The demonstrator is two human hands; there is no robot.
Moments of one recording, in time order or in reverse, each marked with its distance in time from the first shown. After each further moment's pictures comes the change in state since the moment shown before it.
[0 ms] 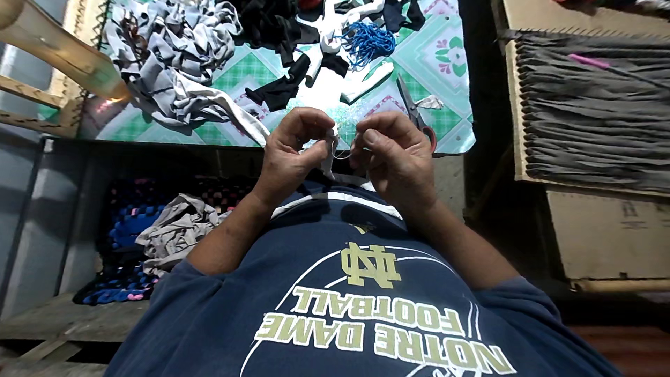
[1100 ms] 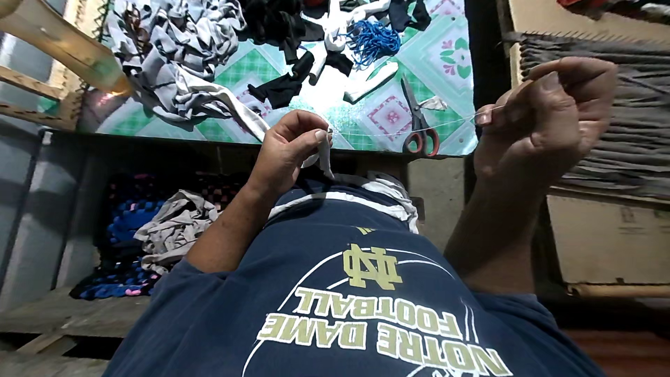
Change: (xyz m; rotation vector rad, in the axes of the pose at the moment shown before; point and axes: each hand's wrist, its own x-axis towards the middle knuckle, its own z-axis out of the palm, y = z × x) left_hand -0.002 -0.003 -0.012 -0.338 0.095 -0.356; right_hand 0.011 -0.066 -0.077 -0.381 0.296 -0.432
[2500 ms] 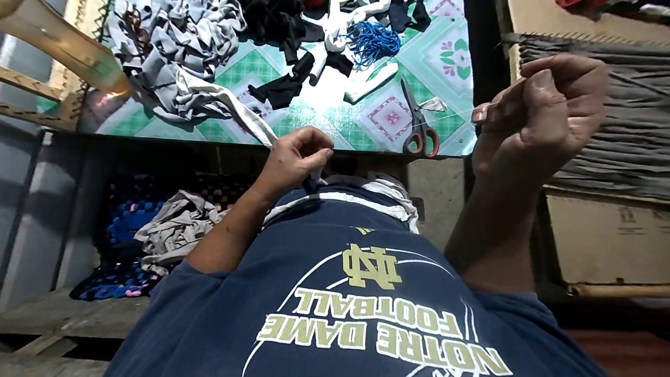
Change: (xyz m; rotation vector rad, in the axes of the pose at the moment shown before) left_hand -0.004 -0.007 -0.007 0.657 -0.088 0.070; right_hand 0.002 0.003 0.003 -0.119 0.002 -0.014
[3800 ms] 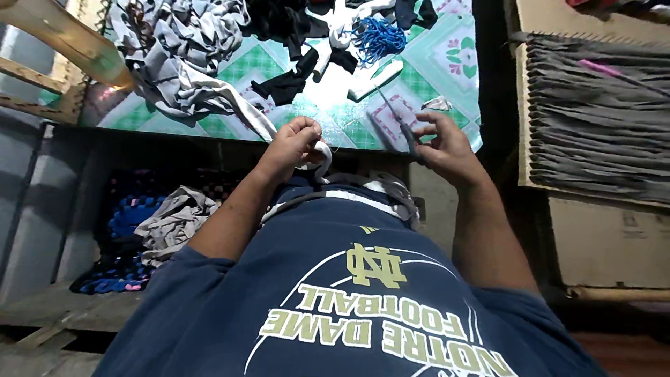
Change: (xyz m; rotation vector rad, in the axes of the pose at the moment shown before) left_hand 0.019 -0.006 -0.004 -0.354 0.057 -0.465; right_hand -0.024 0.069 -0.036 -0.624 -0.620 0.541
